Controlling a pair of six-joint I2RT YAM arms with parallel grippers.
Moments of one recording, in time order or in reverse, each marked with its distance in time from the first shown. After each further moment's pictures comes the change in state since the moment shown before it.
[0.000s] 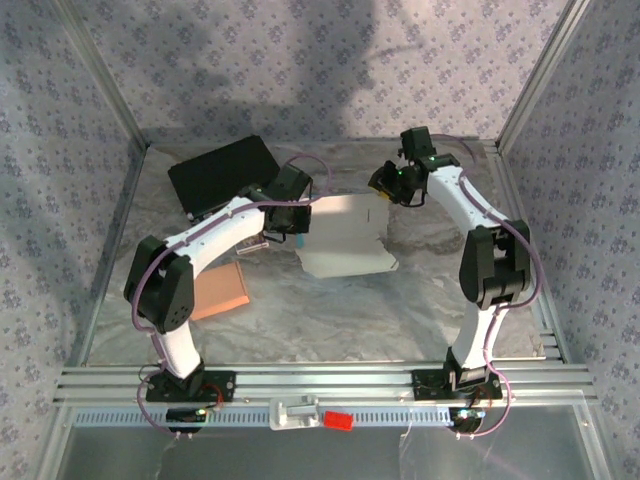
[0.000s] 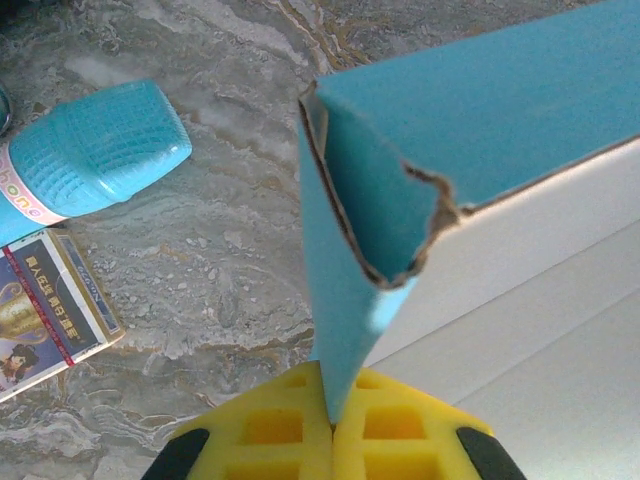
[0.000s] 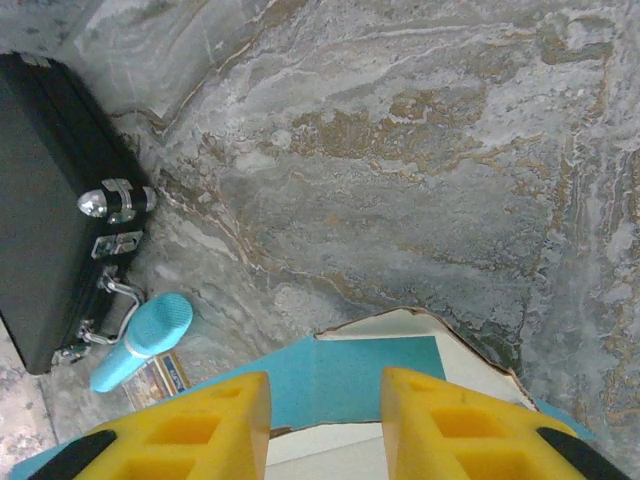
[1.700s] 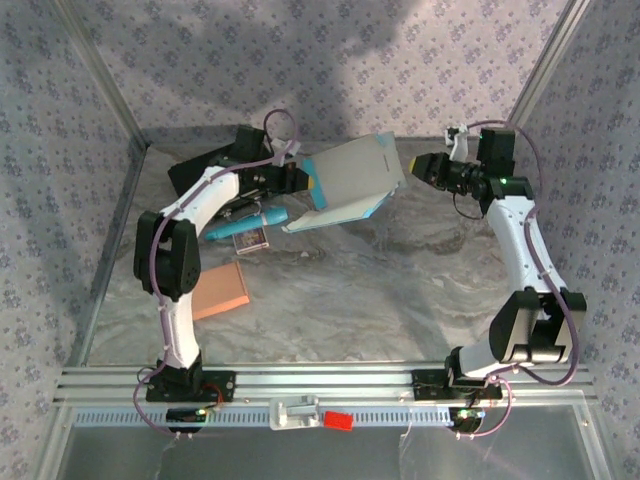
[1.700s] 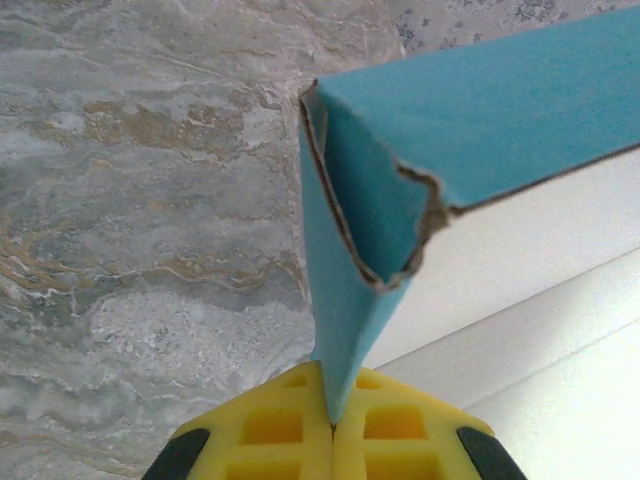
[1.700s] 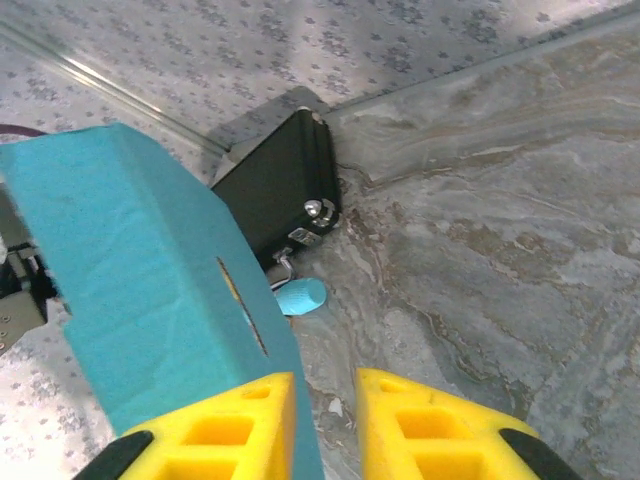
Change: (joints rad) left arm 0.311 0.219 0.230 0.220 0.954 0.158; right arm -0.268 -0.413 -0.224 0.188 -0.438 -0.340
